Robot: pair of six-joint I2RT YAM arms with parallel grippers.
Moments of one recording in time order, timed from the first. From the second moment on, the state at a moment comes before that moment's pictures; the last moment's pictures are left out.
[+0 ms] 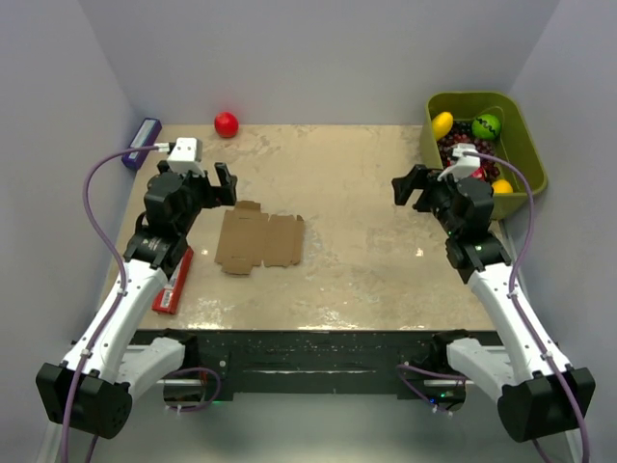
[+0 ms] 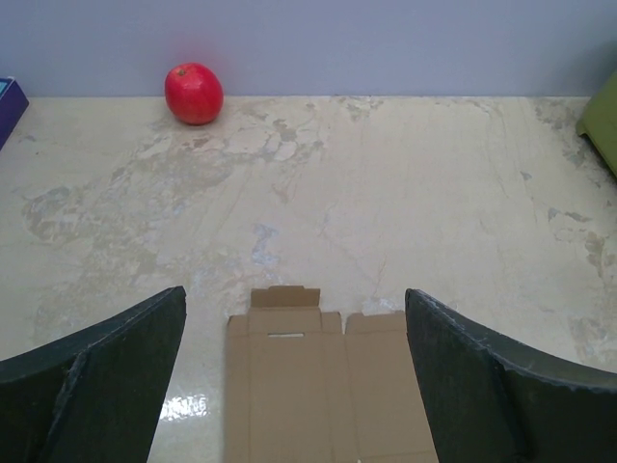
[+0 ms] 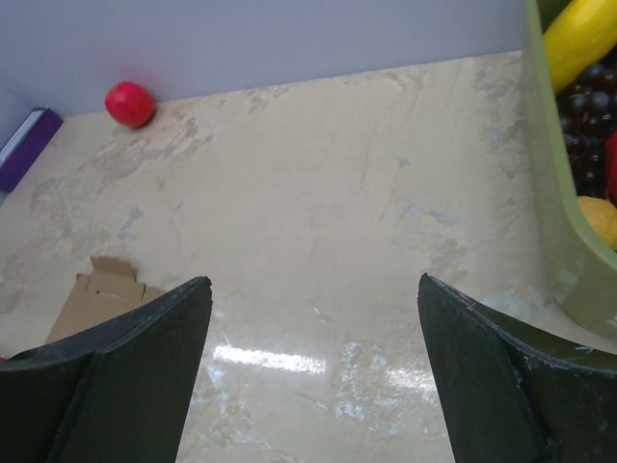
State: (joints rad) left arm -0.24 0.98 0.90 -0.11 -0.08 -0.15; right arm 0.18 0.95 0.86 -0.08 -0.04 0.31
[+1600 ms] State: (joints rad) left arm -0.24 1.05 0.89 -0.12 0.12 -0.14; right arm 0.62 1.95 0.88 0.54 -0.37 0.96
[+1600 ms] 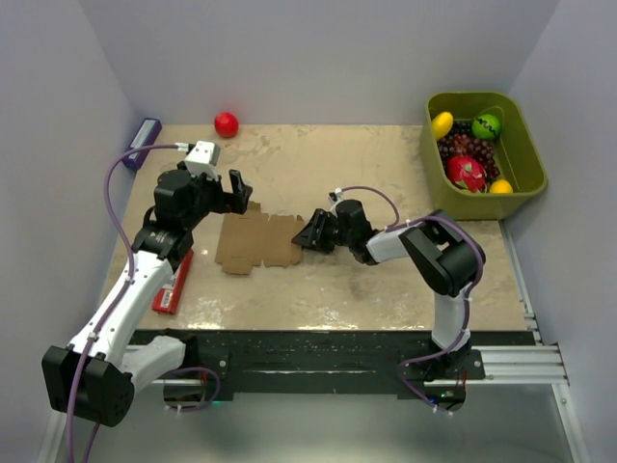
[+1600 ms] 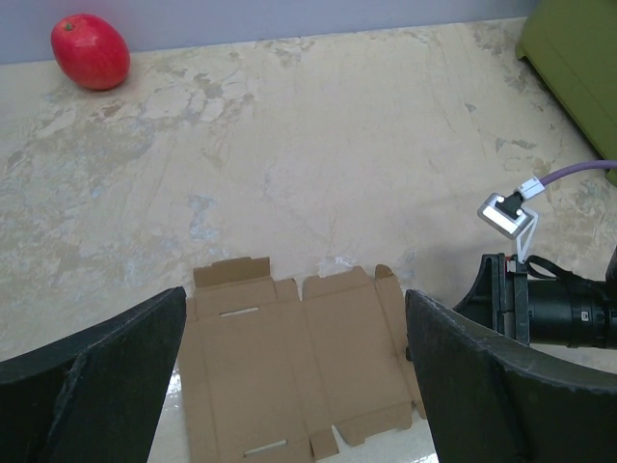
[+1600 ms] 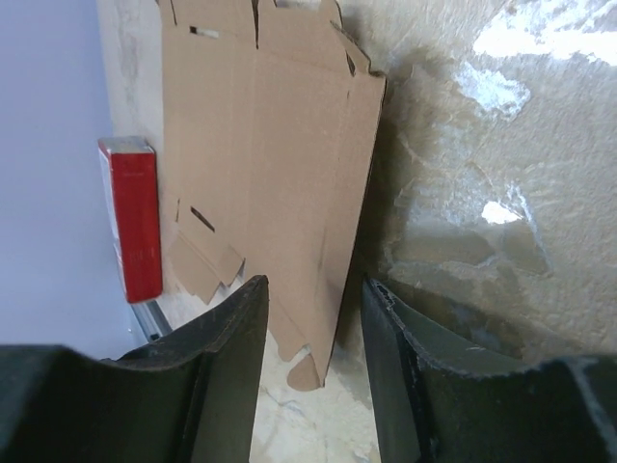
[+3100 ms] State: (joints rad) left arm -0.02 1.00 0.85 0.02 0.35 -0.28; right arm 0.36 1.23 0.73 0.54 -0.44 0.87
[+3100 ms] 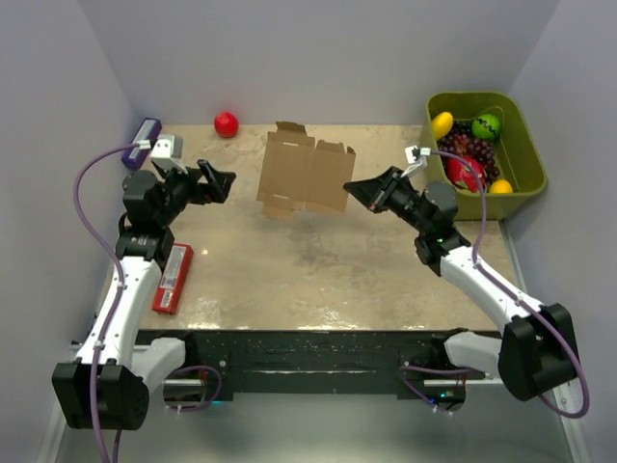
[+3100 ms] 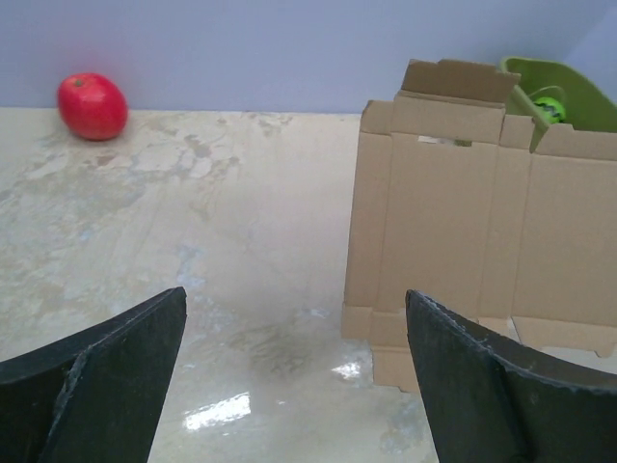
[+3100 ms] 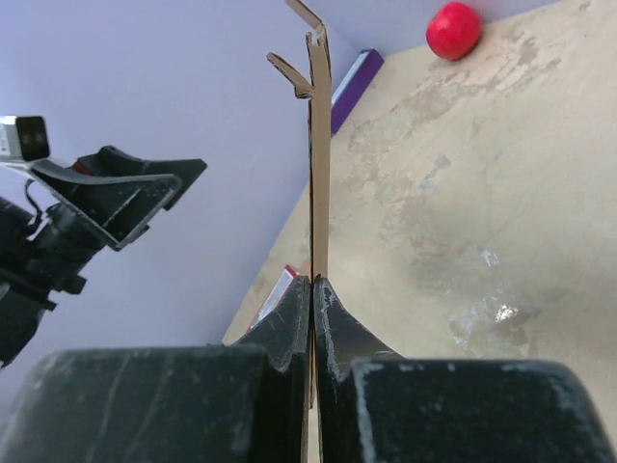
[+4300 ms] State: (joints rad) left arm -0.05 1.11 0.75 0.39 0.86 -0.49; right arm 0.35 1.06 0.77 0.48 -0.62 0.93
